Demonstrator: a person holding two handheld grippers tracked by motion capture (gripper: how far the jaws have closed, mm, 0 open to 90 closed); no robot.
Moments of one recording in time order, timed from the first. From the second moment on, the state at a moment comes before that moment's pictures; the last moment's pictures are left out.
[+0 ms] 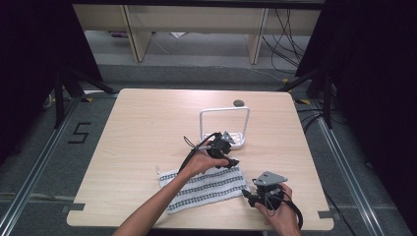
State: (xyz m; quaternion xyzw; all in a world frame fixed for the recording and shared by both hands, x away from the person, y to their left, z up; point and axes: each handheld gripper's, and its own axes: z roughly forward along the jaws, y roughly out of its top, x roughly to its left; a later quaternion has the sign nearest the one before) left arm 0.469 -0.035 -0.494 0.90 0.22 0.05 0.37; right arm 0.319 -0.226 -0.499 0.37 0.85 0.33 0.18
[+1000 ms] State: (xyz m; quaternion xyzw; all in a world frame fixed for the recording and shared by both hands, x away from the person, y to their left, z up) left arm 0.471 -0.043 -0.500 0.92 0.20 0.04 0.34; right arm 0.336 -0.233 -0.508 0.40 0.84 0.35 0.13
